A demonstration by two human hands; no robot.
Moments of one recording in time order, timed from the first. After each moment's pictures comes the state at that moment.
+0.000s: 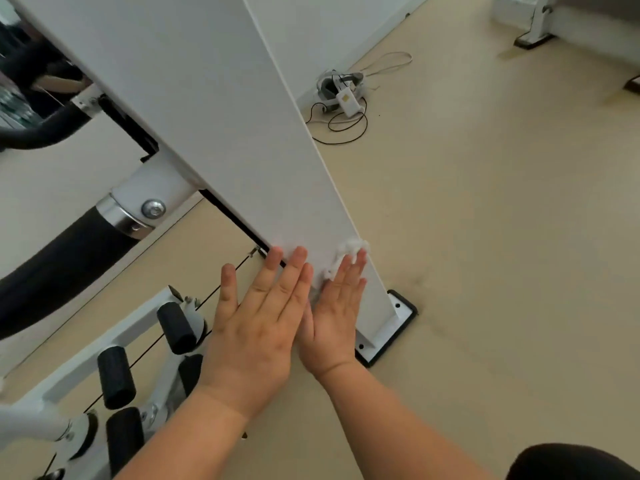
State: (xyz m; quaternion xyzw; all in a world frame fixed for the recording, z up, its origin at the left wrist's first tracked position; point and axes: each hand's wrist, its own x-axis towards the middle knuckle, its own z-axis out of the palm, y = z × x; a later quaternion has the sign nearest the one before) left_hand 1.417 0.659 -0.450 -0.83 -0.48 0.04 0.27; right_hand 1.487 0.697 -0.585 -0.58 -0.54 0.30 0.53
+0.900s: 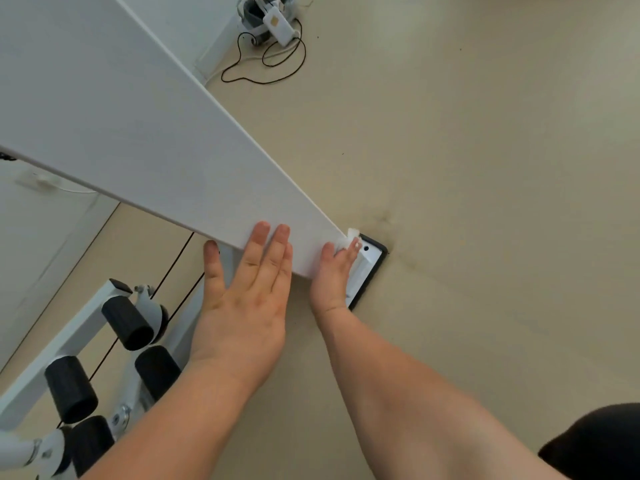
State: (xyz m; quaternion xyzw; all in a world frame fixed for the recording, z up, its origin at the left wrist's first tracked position) left_hand 1.470 0.668 -0.500 -0.75 -0.48 0.43 0.16; right_hand 1.510 0.723 -0.691 -0.60 -0.11 0.60 0.52
